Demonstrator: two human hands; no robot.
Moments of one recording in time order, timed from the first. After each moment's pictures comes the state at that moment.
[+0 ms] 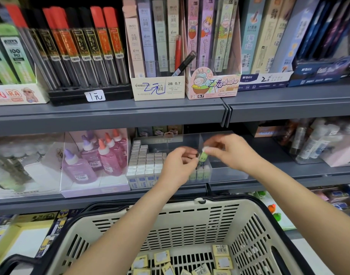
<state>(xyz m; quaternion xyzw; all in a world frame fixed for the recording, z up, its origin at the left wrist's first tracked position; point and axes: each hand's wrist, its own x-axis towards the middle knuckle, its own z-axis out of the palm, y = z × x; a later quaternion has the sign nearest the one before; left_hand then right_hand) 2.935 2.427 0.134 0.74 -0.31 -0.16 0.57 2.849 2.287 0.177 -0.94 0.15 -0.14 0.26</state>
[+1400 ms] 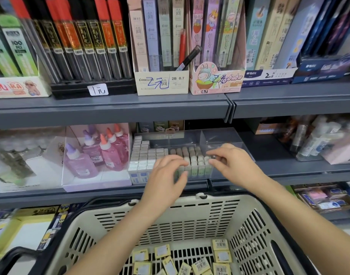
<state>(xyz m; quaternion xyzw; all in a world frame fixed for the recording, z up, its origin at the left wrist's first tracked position) 2.927 2.481 0.112 0.81 -0.44 0.01 0.40 2.827 2.305 0.151 -0.96 0.16 -0.15 0.20</state>
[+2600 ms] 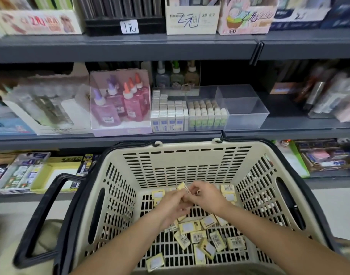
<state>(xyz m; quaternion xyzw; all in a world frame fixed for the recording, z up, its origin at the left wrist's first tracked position) 2.845 2.579 -0.018 0.62 0.04 -0.54 0.57 2.776 2.449 -0.017 -0.89 0.18 0.07 0.41</state>
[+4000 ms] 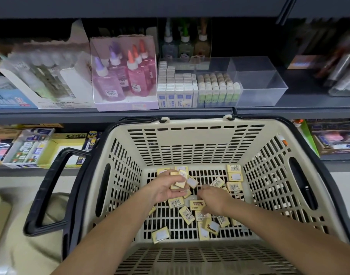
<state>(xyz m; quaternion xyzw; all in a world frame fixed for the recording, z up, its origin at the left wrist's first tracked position) 2.869 2.603 -0.043 0.57 0.13 -0.56 0.59 2.746 2.464 -0.059 -0.94 0.06 0.32 0.14</state>
